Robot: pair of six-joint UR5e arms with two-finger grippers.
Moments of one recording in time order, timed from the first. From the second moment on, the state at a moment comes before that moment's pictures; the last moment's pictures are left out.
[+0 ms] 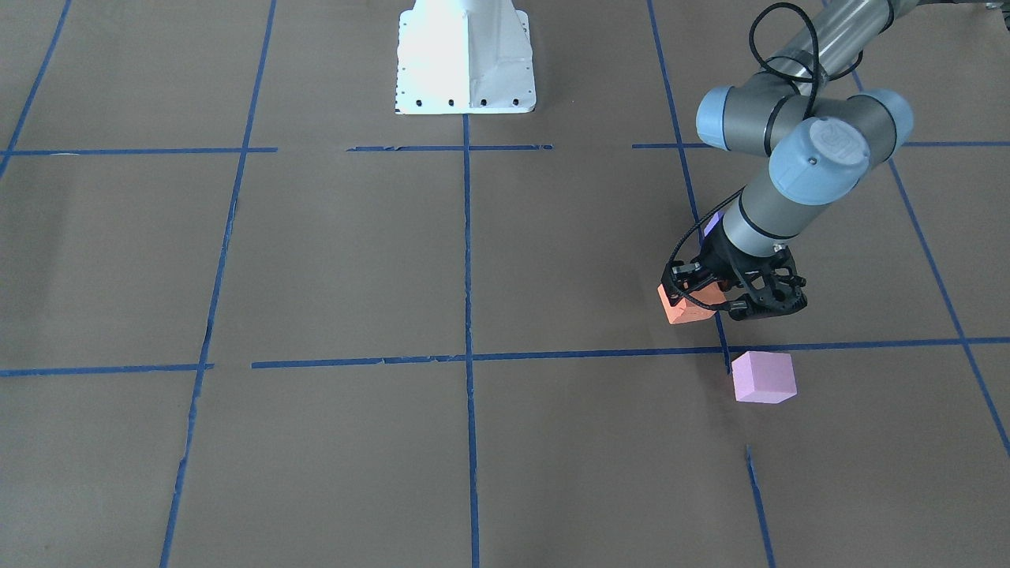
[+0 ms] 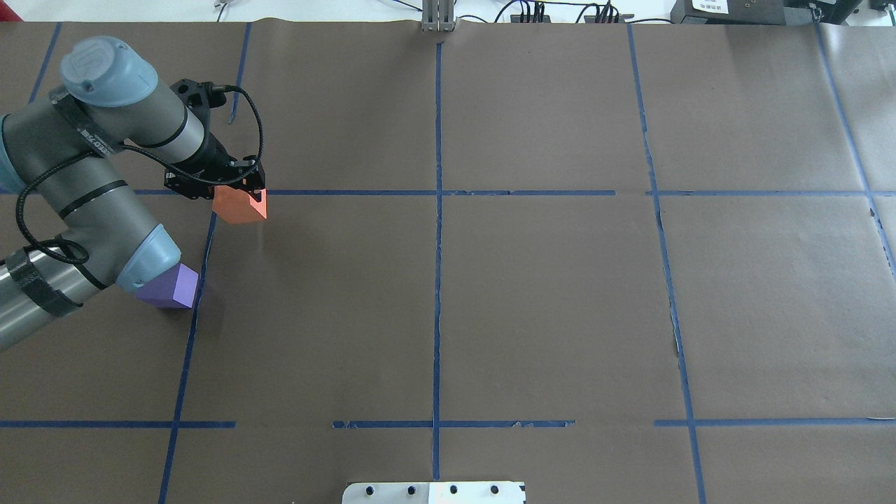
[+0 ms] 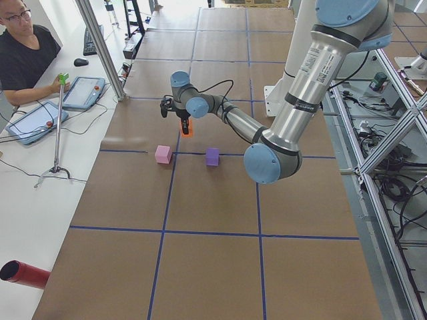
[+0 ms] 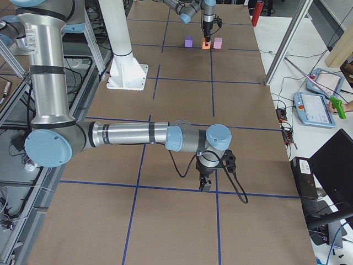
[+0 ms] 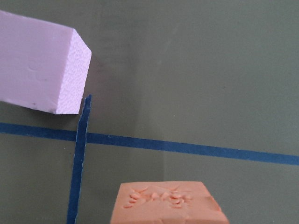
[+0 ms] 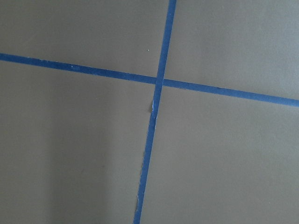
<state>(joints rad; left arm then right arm) -0.88 -2.03 -1.66 -1.71 -2.15 -1.06 1.52 -1.52 1.60 -1.72 2.29 -0.16</state>
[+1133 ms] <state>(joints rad) -1.08 -1.99 -1.86 -1.42 -2.15 -0.65 1.52 -1.52 1.60 -1.72 2.29 -0.16</state>
